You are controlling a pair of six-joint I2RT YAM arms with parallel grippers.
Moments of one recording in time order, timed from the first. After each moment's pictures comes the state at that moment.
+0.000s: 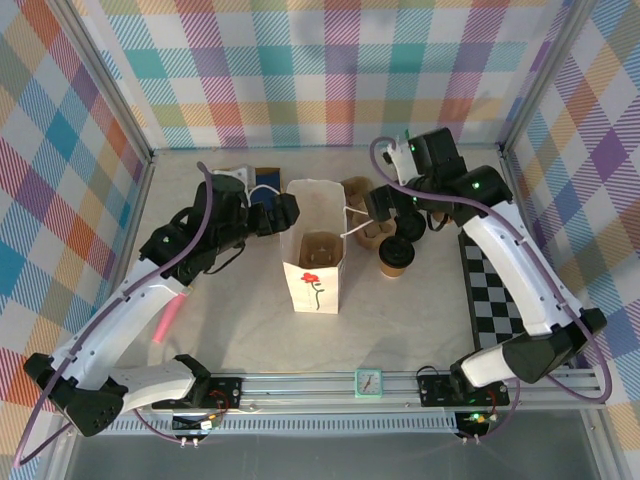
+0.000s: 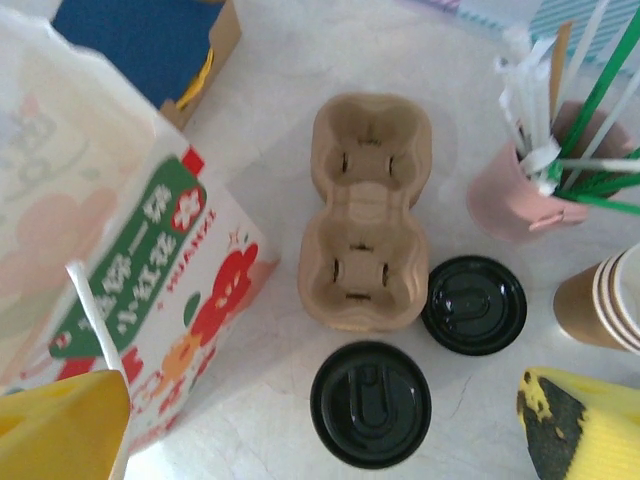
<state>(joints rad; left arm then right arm) -0.60 1.14 1.32 -0.72 -0.09 -0.64 0.49 1.42 1.69 -1.11 -0.01 -0.01</state>
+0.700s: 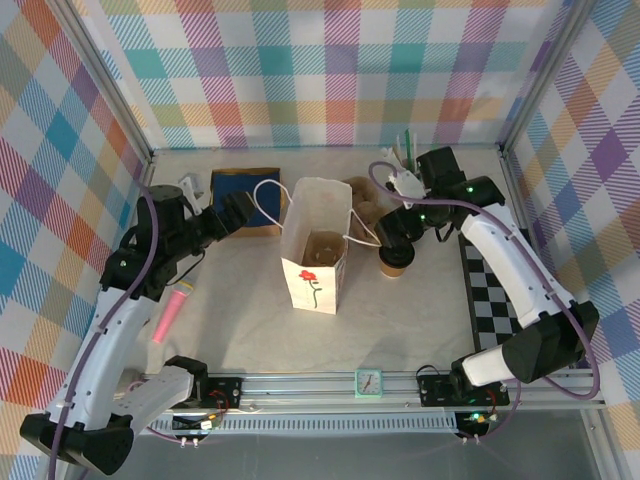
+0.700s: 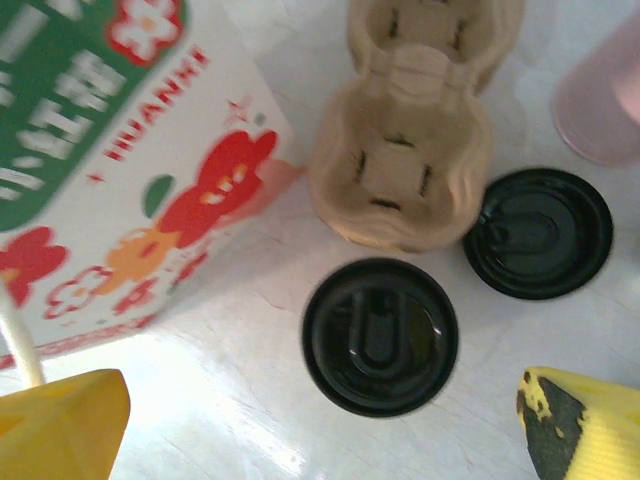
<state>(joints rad) -0.26 0.96 1.16 -0.71 0.23 -0.74 0.37 1.42 1.50 -1.10 -0.23 -0.20</state>
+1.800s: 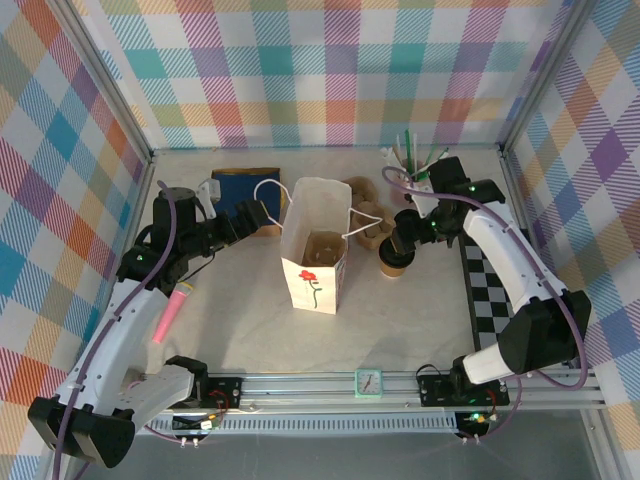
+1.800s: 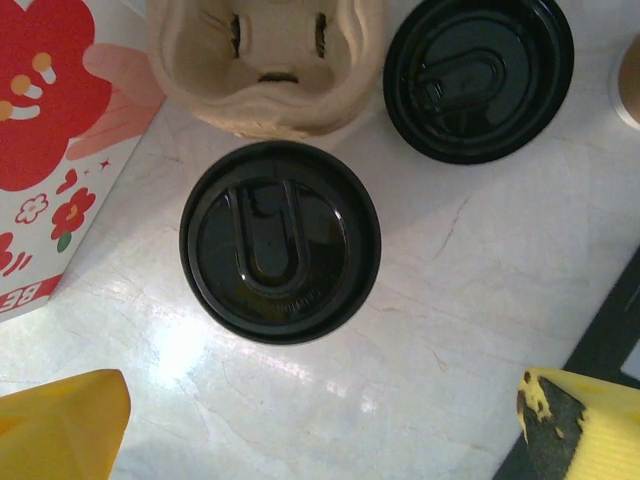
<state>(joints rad) -0.26 0.99 1.06 -0.60 0.36 -0.71 0.26 1.46 1.37 -1.14 -0.13 -0.17</state>
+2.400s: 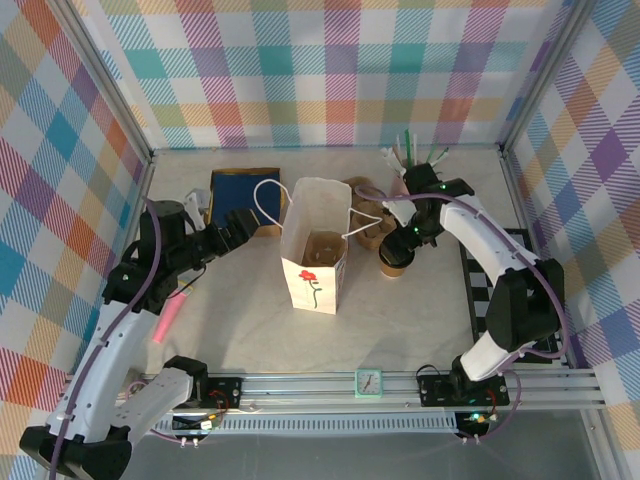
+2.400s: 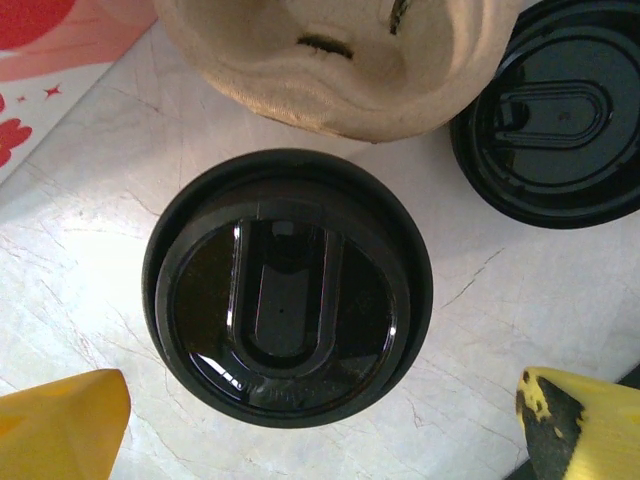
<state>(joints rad) -0.26 0.87 1.05 -0.70 0.30 -0.73 0.33 1.61 1.36 -1.09 -0.07 -0.36</state>
